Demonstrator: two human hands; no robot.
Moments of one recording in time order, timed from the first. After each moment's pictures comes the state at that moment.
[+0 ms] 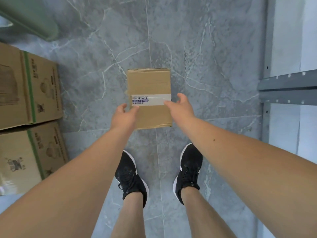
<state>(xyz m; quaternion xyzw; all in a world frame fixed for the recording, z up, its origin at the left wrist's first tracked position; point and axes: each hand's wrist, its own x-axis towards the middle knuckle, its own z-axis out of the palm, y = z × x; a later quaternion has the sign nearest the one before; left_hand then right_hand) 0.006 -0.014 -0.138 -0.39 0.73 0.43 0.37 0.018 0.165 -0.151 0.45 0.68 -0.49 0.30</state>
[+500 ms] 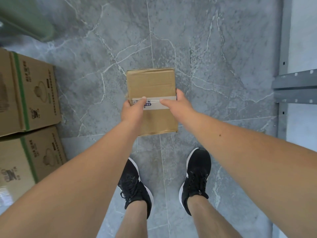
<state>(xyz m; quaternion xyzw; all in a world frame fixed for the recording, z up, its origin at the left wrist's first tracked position) -0.017 0.012 -0.178 -0.46 0.66 0.49 0.34 -0.004 0.165 -0.193 0.40 0.66 -0.54 0.34</state>
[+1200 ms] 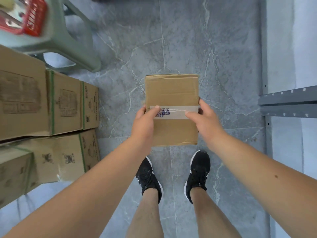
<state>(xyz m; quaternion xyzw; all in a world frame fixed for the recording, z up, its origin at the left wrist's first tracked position) -0.011 0.011 0.055 -0.44 0.60 0.58 0.33 0.023 0.184 0.025 0.36 0.66 -0.61 0.24</state>
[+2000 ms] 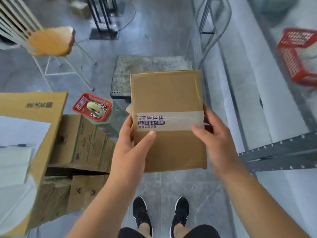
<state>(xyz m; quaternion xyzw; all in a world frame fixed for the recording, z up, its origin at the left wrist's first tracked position) 0.037 -0.019 0.583 -0.17 0.69 0.70 0.10 0.032 0.183 0.575 0.12 0.74 -0.66 0.03</state>
